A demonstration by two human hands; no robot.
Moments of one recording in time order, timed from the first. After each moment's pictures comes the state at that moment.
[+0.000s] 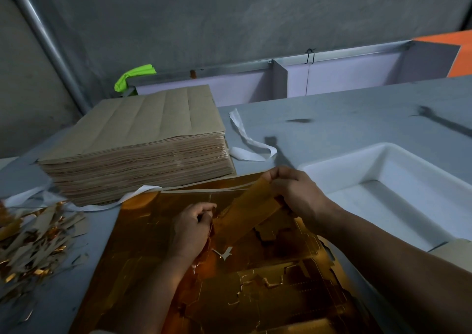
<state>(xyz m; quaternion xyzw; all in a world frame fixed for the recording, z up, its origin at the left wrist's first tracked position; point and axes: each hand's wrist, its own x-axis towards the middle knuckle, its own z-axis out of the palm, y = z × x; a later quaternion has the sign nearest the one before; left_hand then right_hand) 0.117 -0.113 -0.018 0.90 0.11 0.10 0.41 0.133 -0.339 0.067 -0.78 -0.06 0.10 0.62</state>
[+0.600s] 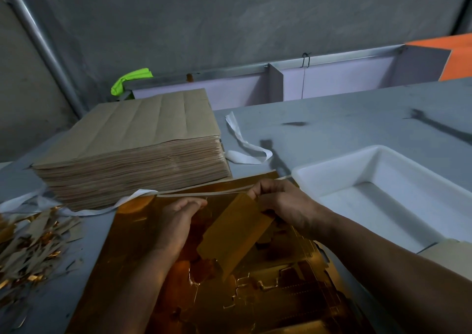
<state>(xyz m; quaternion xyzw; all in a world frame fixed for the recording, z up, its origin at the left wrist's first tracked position) 0.111 -0.109 0.018 0.80 0.12 0.09 0.58 0.125 -0.337 0.068 -0.77 -0.13 0.18 0.60</state>
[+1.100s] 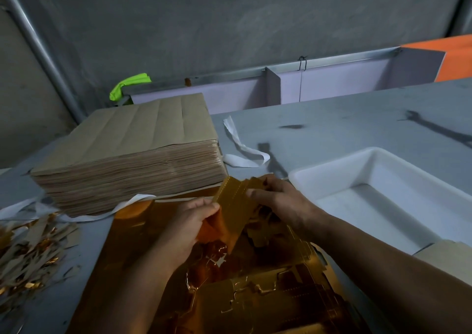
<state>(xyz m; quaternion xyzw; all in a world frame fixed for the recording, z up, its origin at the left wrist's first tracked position) 0.101 -0.132 0.047 0.78 0.08 -0.07 0.62 0.128 -0.335 0.068 -0.75 -0.07 0.16 0.64</state>
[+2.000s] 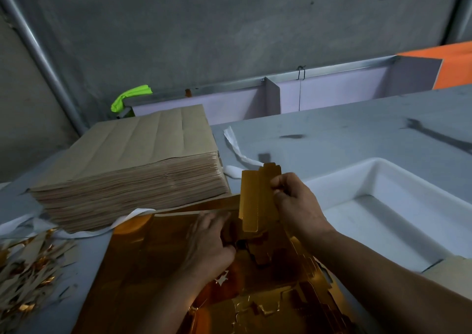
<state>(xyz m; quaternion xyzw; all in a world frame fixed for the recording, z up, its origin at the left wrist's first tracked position) 0.124 -0.146 0.000 0.97 0.00 0.01 0.26 0.143 -0.343 0.056 -0.79 -0.02 -0.06 0.61</state>
